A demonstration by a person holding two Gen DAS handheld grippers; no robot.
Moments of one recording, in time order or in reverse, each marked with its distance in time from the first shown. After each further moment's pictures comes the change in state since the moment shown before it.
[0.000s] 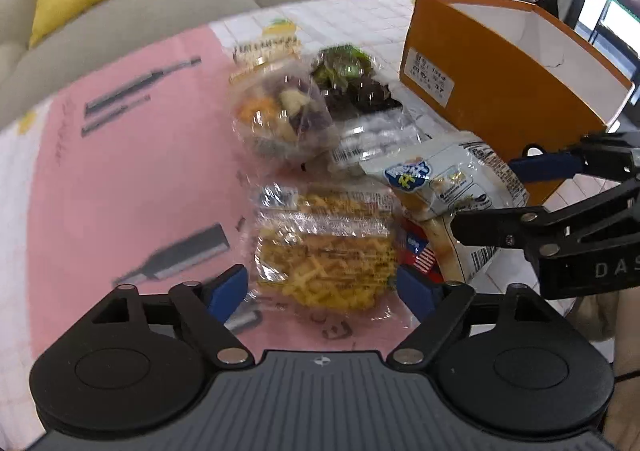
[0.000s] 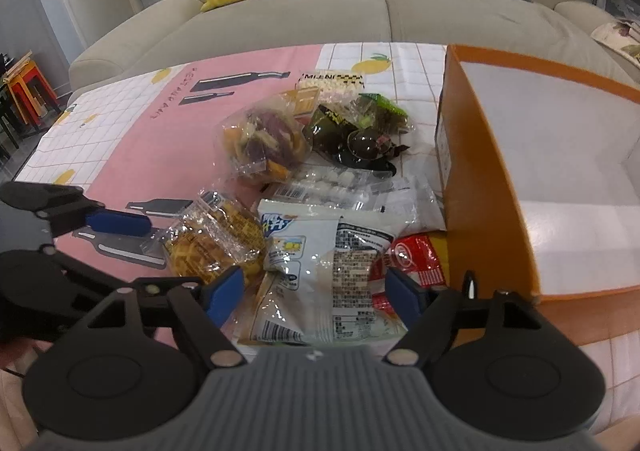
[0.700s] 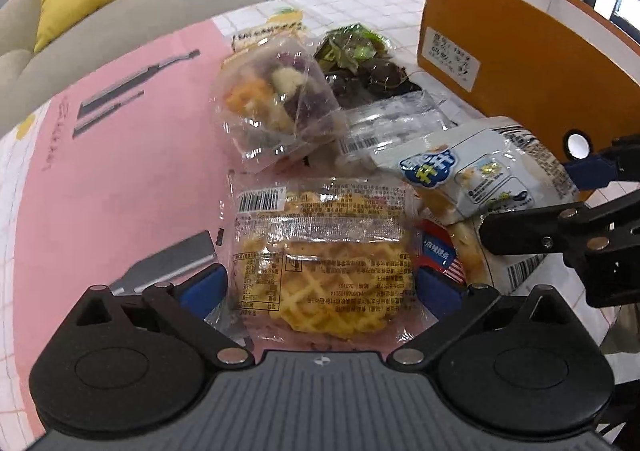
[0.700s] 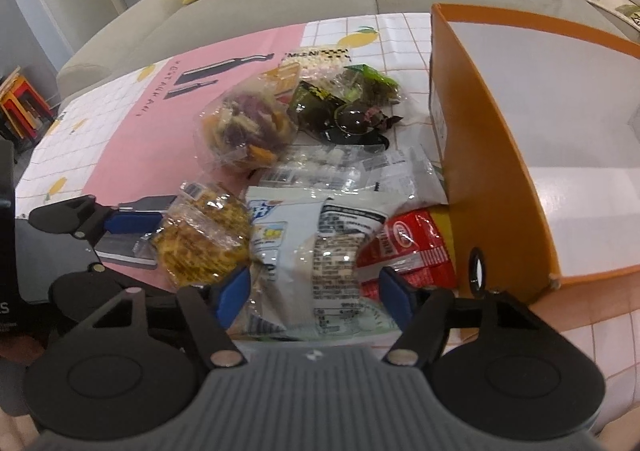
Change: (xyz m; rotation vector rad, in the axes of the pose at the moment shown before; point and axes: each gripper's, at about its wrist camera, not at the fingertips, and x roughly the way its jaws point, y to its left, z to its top) left arm 0.038 -0.013 0.000 0.009 -0.010 0.079; right arm 0.019 -0.012 -0.001 0.081 0.055 0.009
